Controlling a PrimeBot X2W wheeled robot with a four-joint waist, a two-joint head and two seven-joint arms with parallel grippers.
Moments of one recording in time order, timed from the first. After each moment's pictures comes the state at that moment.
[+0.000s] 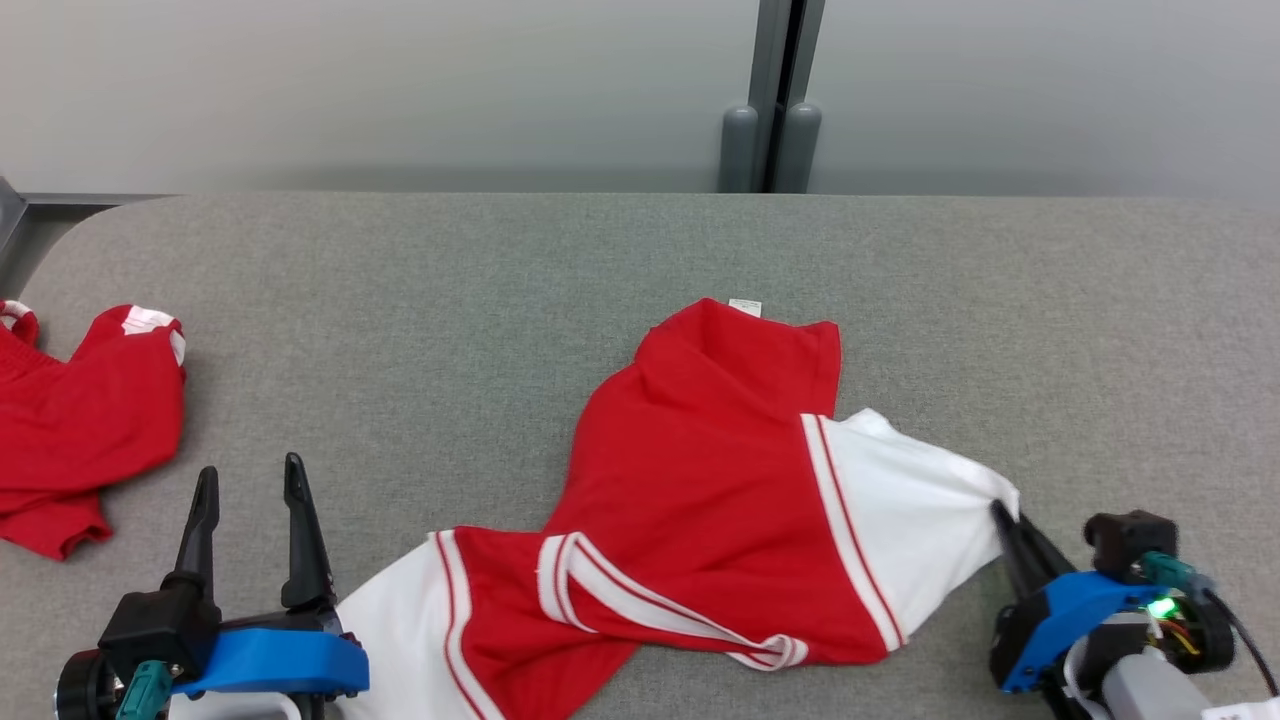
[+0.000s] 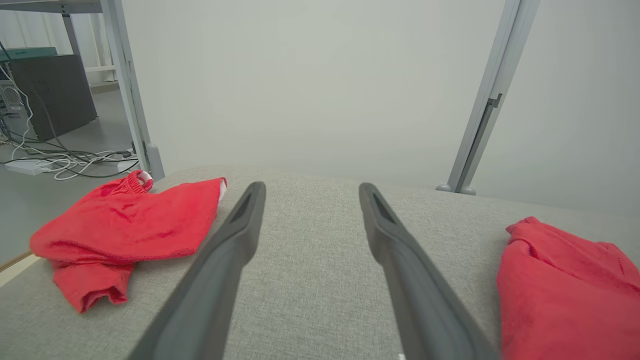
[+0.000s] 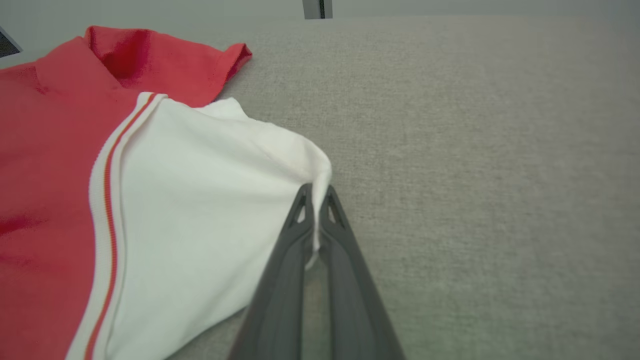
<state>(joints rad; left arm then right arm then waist) -0.04 0.05 0.09 0.19 -0.14 -0.06 -0.26 -0.34 -0.17 0.15 0.82 0.29 0.13 -0.23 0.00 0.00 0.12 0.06</state>
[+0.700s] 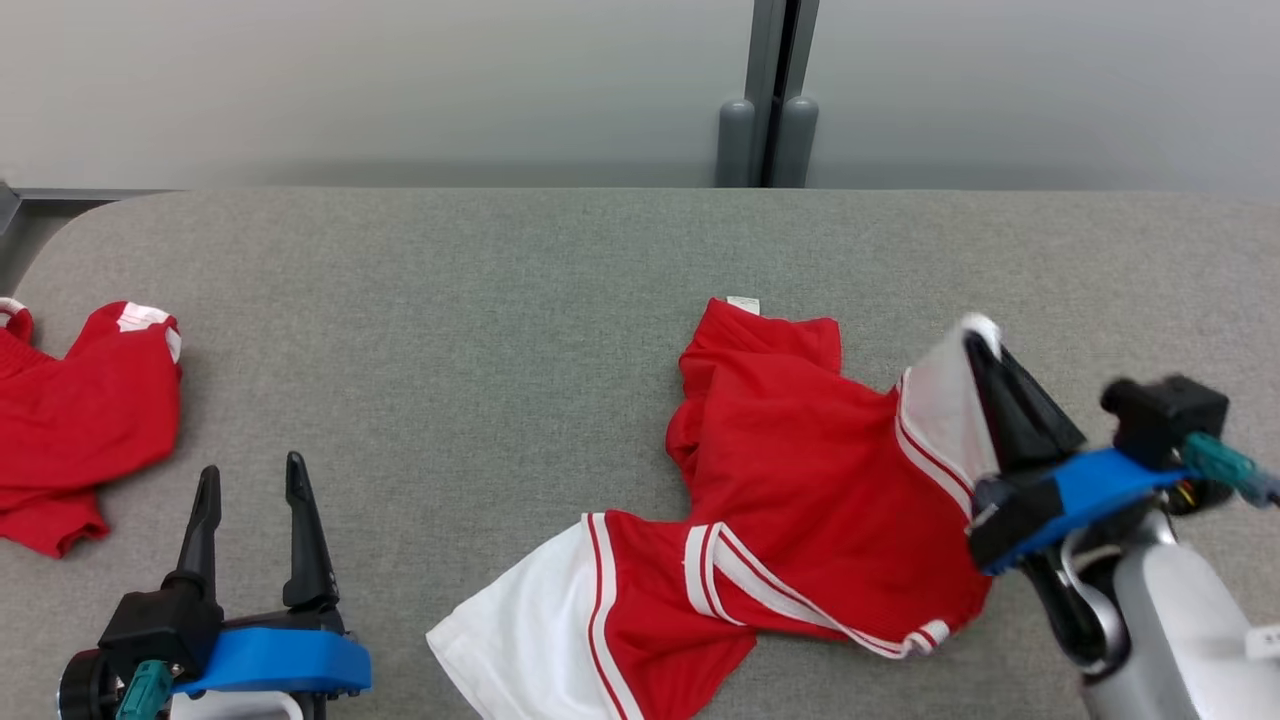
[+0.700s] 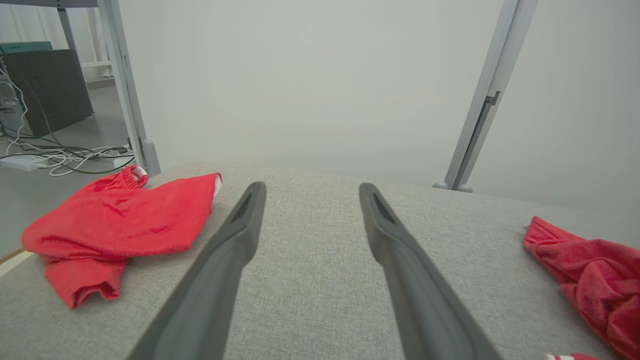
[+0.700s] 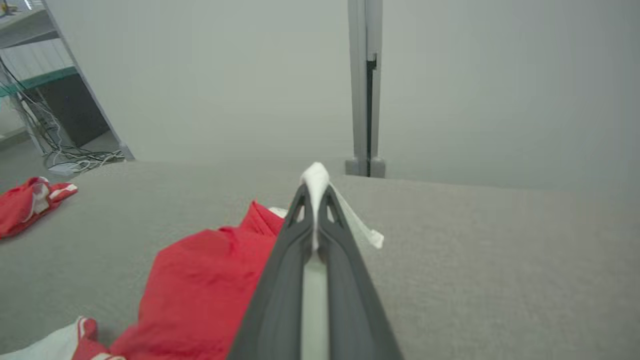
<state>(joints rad) -0.04 0.05 0.08 0.19 -0.15 -0.06 -0.26 -0.27 -0.20 0.10 0.24 0.32 0.13 -0.04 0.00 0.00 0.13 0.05</state>
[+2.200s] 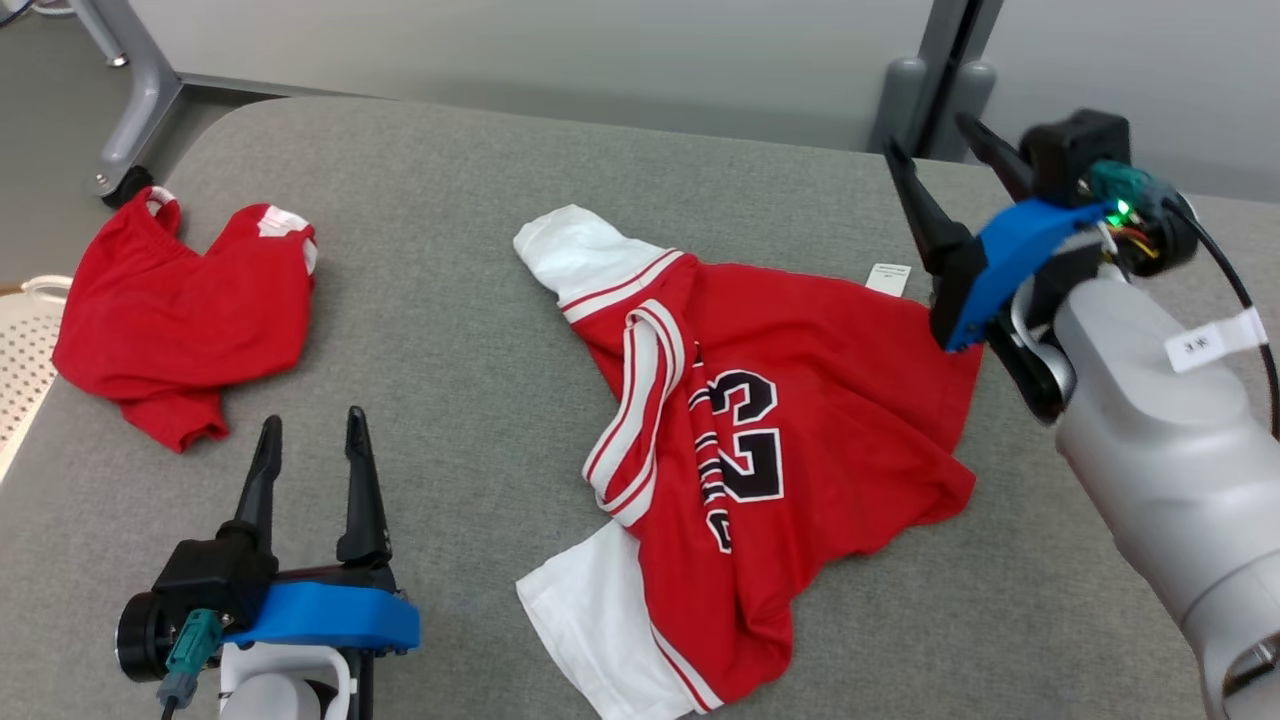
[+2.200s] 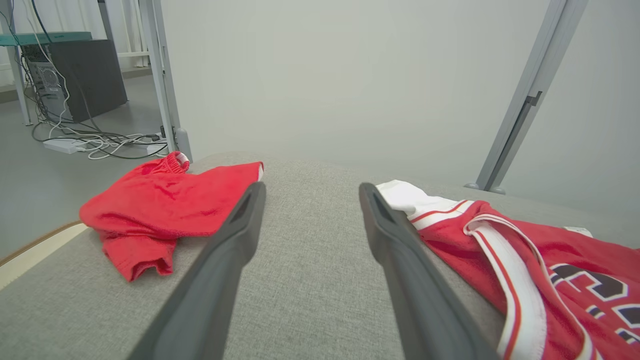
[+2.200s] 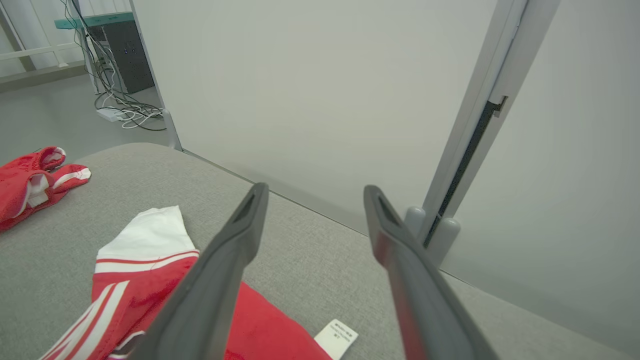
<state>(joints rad) -0.13 0.05 -0.03 0.23 -0.20 -0.04 -0.26 -1.05 -0.22 0.63 1.07 0.54 0.13 -0.26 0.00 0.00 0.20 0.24</state>
